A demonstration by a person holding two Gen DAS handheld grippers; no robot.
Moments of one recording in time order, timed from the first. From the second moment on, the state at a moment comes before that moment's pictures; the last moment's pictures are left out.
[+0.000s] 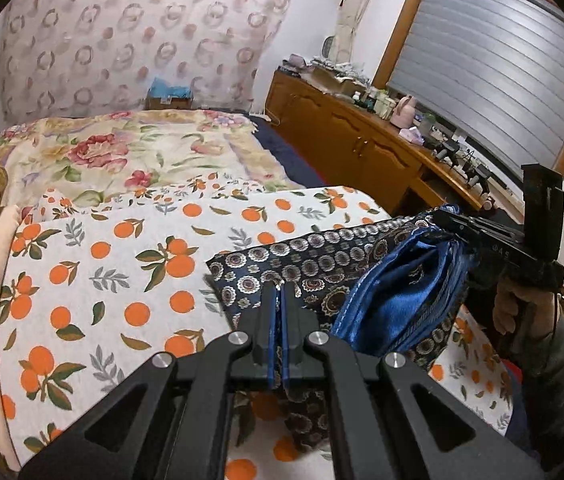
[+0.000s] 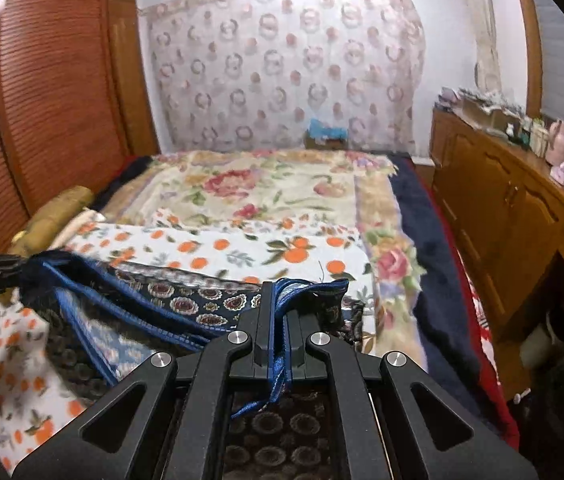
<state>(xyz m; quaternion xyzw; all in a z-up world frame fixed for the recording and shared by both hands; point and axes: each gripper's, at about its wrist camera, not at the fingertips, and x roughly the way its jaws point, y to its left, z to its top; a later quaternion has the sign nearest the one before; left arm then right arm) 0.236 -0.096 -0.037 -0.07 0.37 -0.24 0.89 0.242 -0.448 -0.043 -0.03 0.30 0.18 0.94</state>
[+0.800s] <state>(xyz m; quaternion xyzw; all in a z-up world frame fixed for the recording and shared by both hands) 0.215 -0.089 -0.033 -0.03 0.37 -0.25 0.89 0.234 -0.463 -0.040 -0.06 0.30 0.16 0.94</state>
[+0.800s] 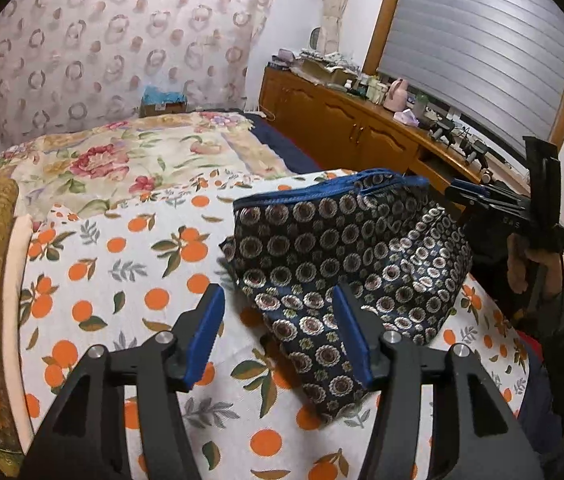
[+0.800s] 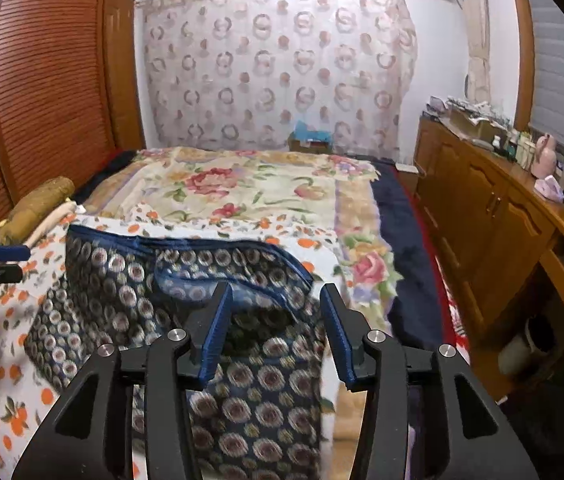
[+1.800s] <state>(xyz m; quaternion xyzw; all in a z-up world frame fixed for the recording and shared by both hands) 0.277 -0.108 -0.077 -0.04 0.43 -0.20 0.88 0.294 -0.475 -0.081 -0.05 0.33 0.16 0.93</state>
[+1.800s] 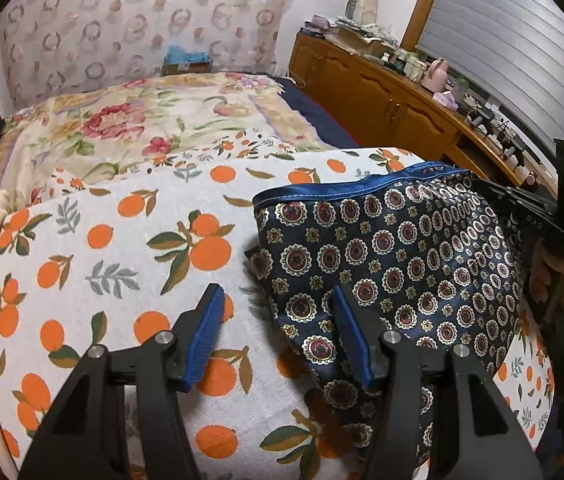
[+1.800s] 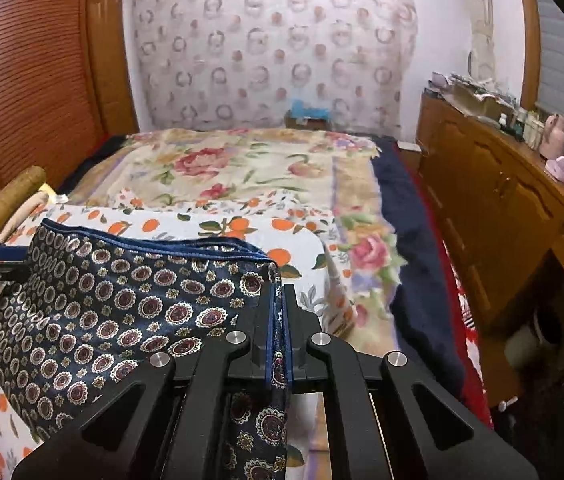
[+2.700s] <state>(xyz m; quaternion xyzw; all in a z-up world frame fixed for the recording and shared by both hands) 0.246 -0.084 -0.037 -0.05 0.38 -0.22 0.90 0.280 -0.455 -0.068 -0.09 0.32 0.15 0.93</state>
